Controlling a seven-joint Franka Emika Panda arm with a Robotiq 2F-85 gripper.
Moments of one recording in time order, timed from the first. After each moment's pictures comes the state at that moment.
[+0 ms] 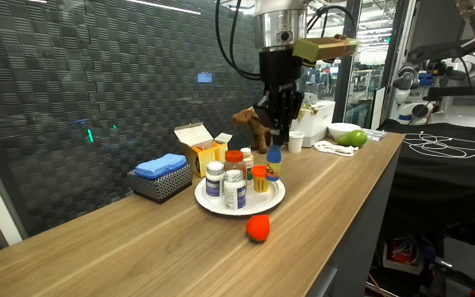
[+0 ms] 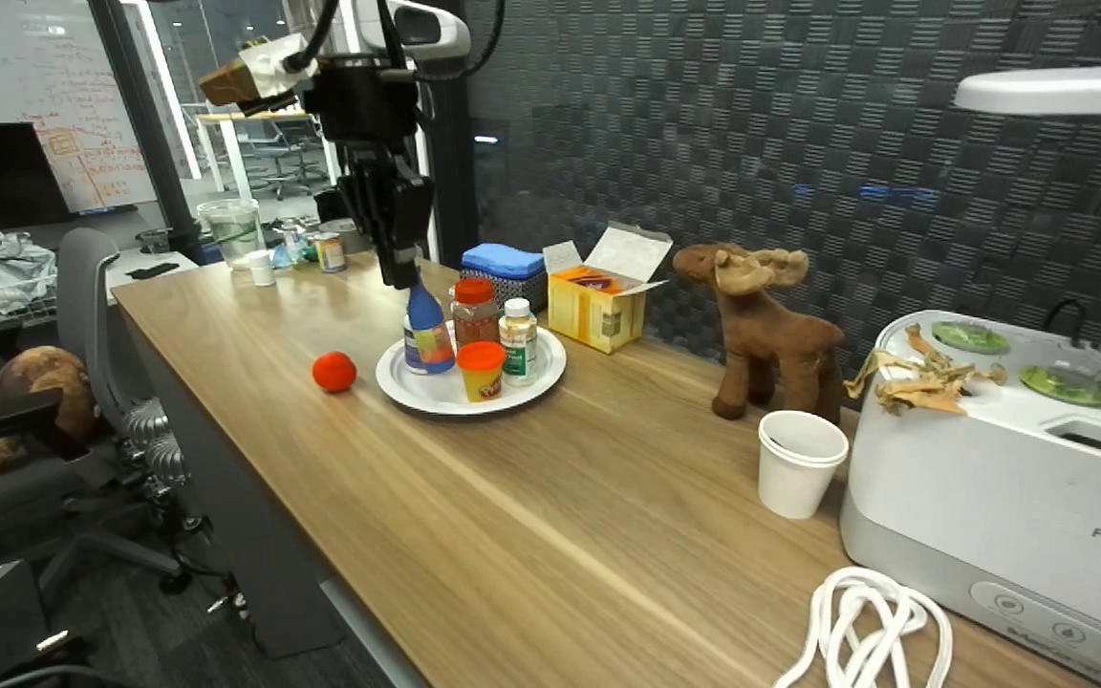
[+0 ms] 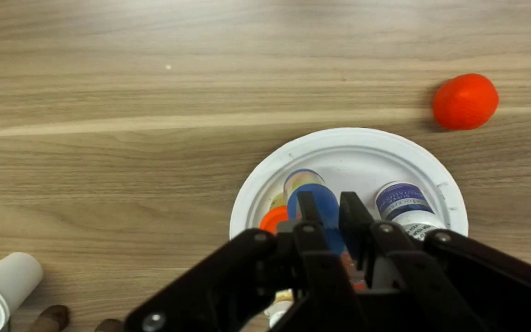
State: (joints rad) arm 0.06 -0.03 0.09 -2.13 -0.12 2.09 0.26
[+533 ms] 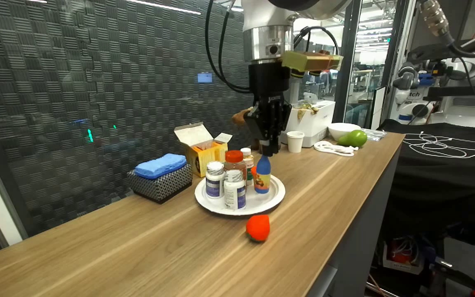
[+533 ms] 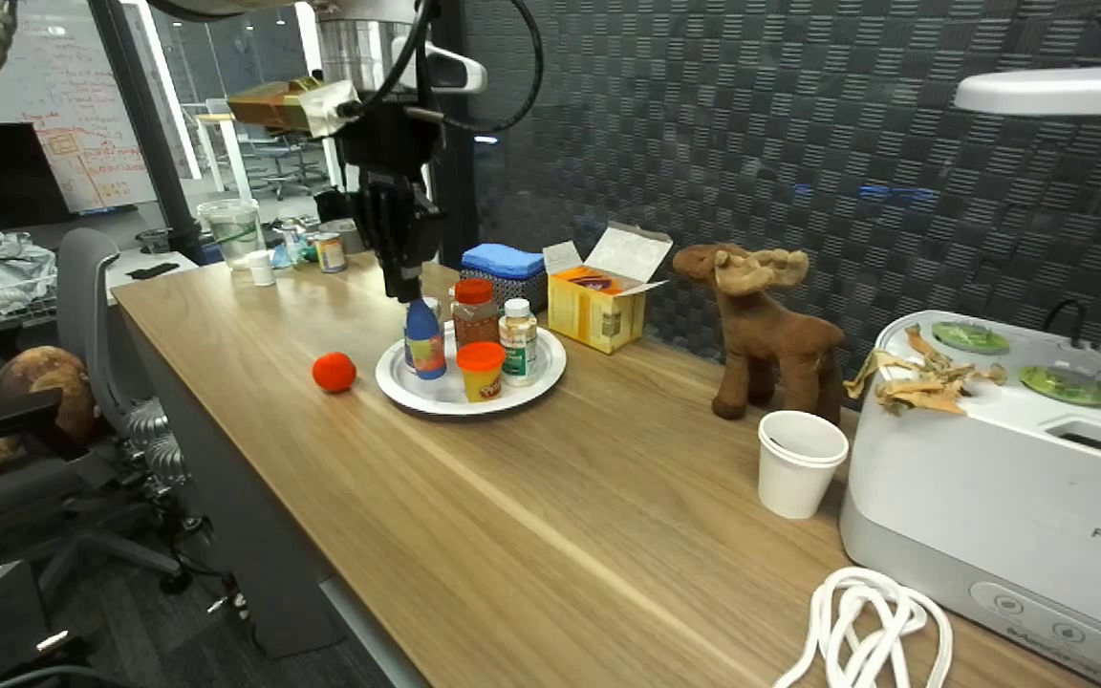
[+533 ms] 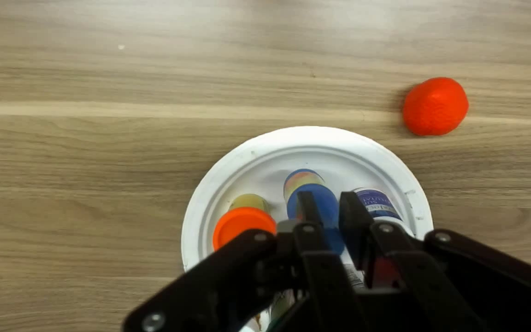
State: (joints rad) arm 0.06 0.06 0.09 -2.07 -0.03 2.09 0.14
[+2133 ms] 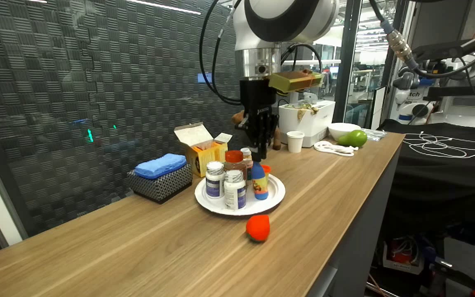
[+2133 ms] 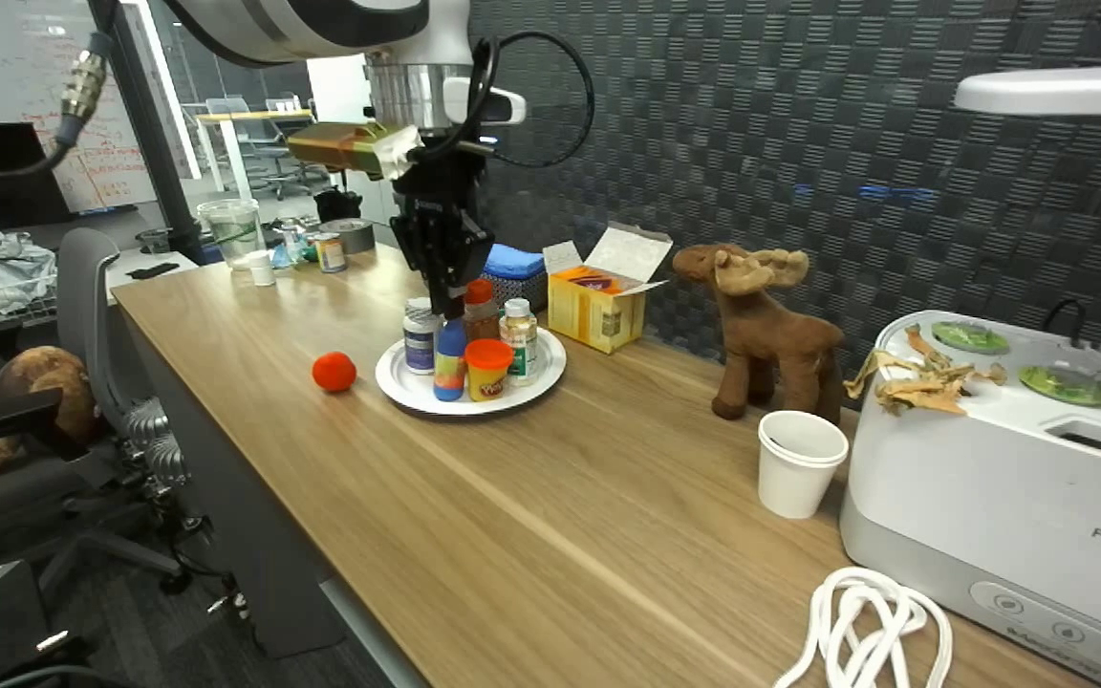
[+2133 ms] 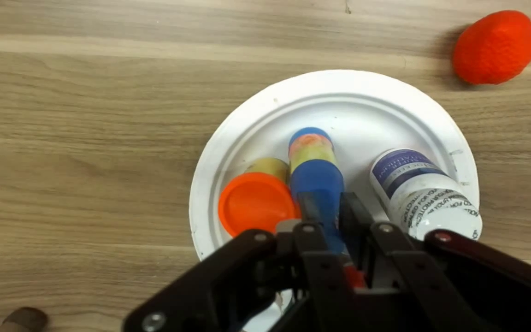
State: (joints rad) arm 0.06 0.17 0.06 -2.00 -0.06 2.17 0.10
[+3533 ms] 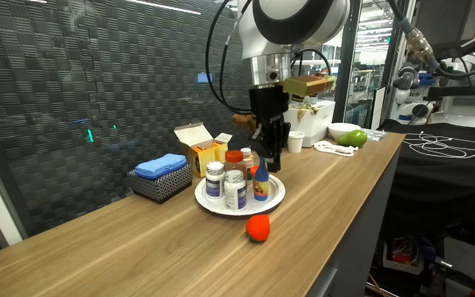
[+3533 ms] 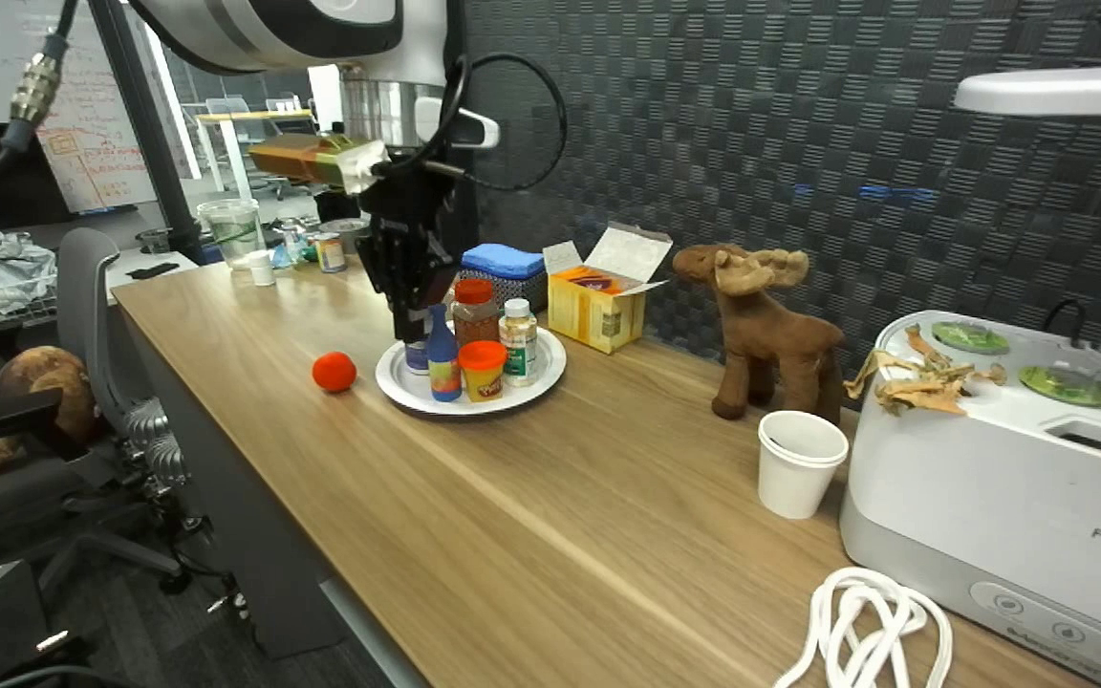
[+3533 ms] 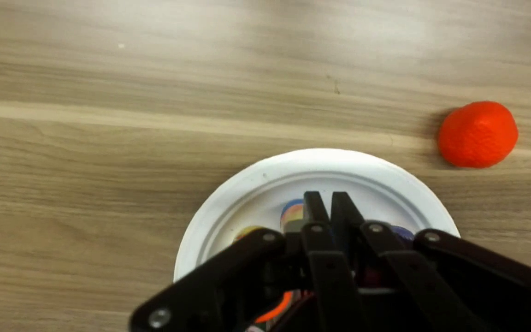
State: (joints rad) arm 0.07 0.13 0.07 -2.08 -0.05 2.11 0.08
